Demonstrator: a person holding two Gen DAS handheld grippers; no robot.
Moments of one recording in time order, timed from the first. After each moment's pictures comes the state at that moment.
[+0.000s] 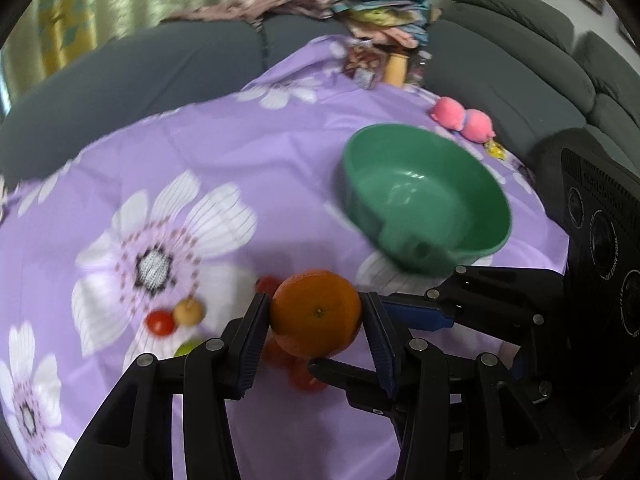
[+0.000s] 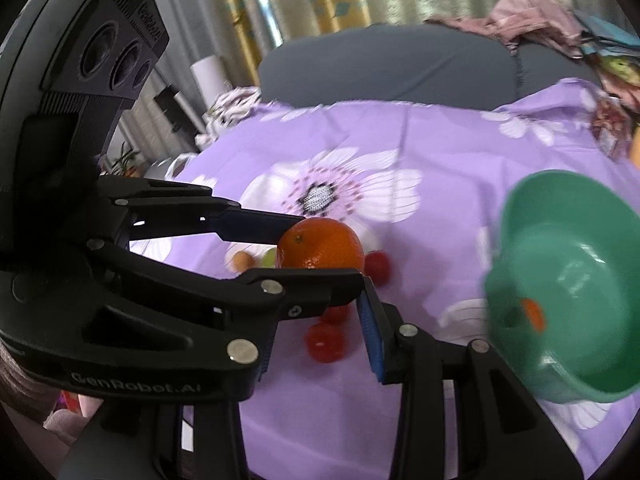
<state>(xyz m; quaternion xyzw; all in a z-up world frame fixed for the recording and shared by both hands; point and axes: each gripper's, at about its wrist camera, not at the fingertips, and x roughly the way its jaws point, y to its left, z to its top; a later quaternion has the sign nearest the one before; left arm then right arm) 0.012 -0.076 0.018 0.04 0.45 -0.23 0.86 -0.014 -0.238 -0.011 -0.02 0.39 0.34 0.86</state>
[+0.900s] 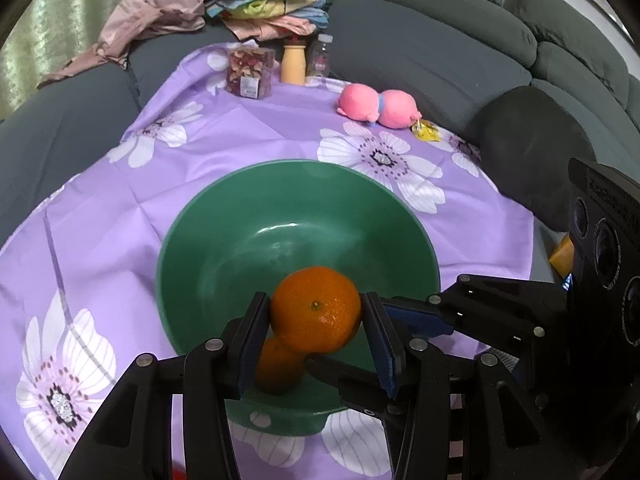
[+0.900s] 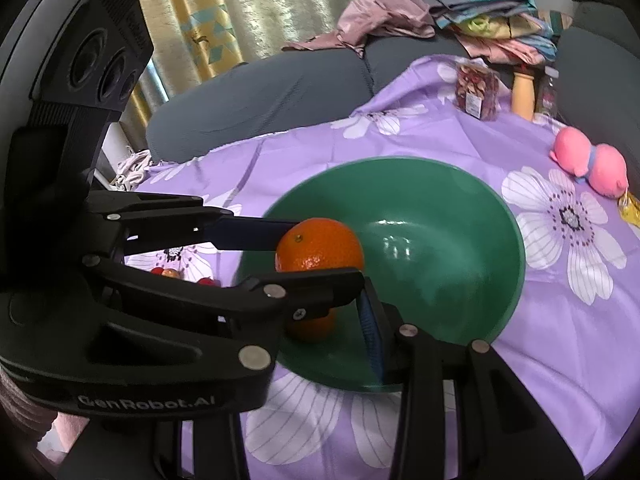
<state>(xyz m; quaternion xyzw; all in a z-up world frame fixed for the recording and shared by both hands) 0.055 -0.213 0.020 0.10 0.44 -0.34 0.83 0.017 -0.362 -0.013 0.05 0.39 0.19 0.90</state>
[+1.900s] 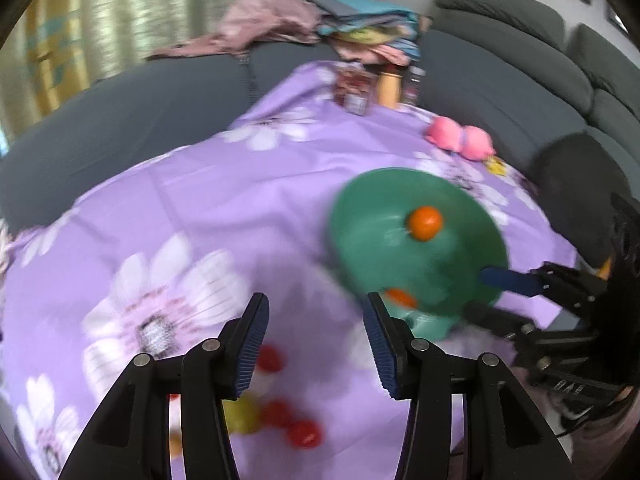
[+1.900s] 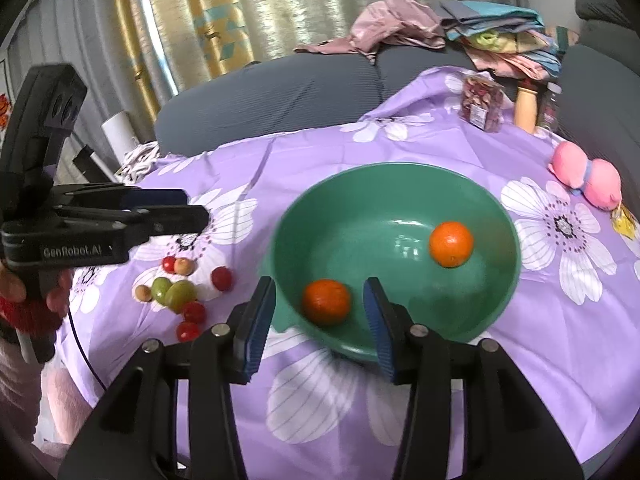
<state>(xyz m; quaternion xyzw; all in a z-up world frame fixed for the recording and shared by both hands) 0.034 -0.087 0.048 0.06 0.42 -0.21 0.88 -0.012 -0.343 0.005 0.02 0.38 0.21 0.90</state>
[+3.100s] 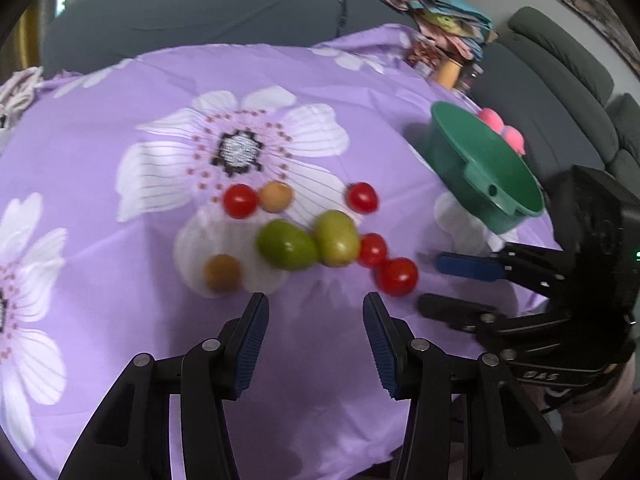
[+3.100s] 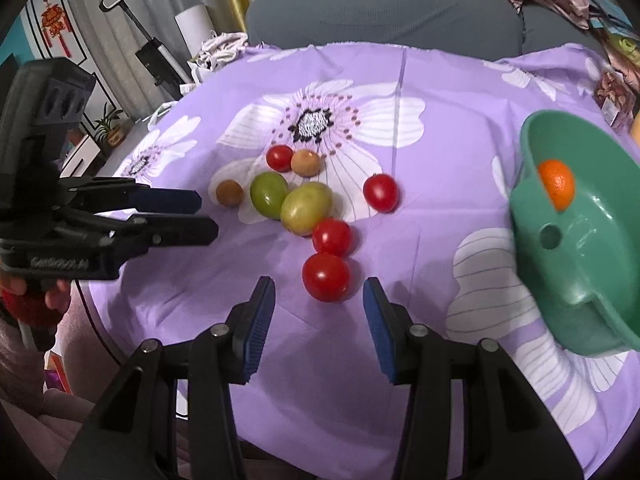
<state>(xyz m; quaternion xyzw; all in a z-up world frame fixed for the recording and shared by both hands) -0.026 0.024 -0.031 -0.07 0.50 -0.19 0.84 -0.027 -0.209 -0.056 -0.07 0.48 0.33 0.81</state>
